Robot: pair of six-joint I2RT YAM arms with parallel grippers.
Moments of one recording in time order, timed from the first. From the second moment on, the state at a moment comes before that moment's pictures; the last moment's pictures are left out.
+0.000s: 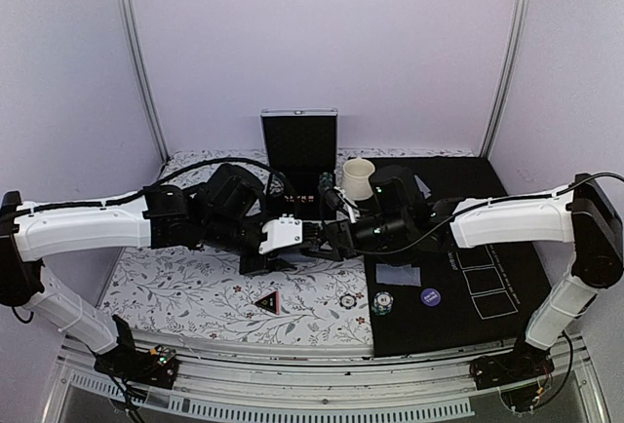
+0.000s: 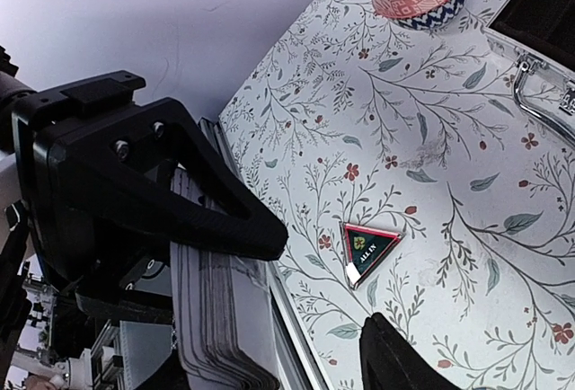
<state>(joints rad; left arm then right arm) -1.00 1.40 1.06 -0.46 0.09 0.62 0.90 1.66 1.03 0.13 -0.55 0.56</state>
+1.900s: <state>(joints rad) -1.00 1.40 1.06 -0.45 0.07 0.62 0.75 1.33 1.41 -0.91 0.02 0.35</state>
